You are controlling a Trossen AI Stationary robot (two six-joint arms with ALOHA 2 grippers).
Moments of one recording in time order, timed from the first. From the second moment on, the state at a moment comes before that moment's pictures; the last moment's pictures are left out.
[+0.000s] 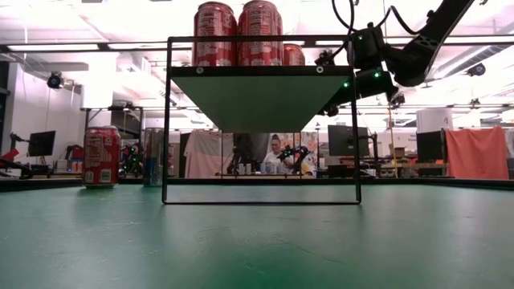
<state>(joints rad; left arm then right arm) -0.03 0.66 0.68 0.18 -0.41 0.51 -0.54 1.56 0.67 0.76 -0.13 -0.05</state>
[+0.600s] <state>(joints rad) -0.03 0.66 0.68 0.18 -0.41 0.51 -0.54 1.52 0.66 0.69 -0.14 -0.05</state>
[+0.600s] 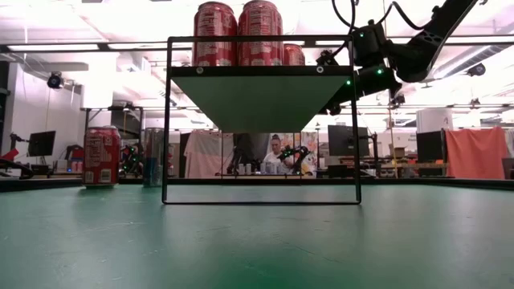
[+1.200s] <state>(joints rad) -0.03 0.66 0.68 0.18 -0.41 0.51 -0.53 1.52 0.66 0.69 -0.14 -0.06</state>
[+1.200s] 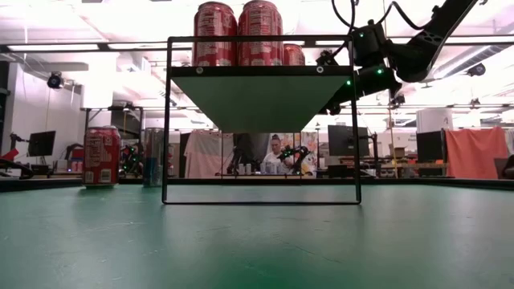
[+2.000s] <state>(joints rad) -0.03 0.66 0.68 0.18 -0.41 0.51 -0.53 1.47 0.66 0.68 -0.14 -0.06</state>
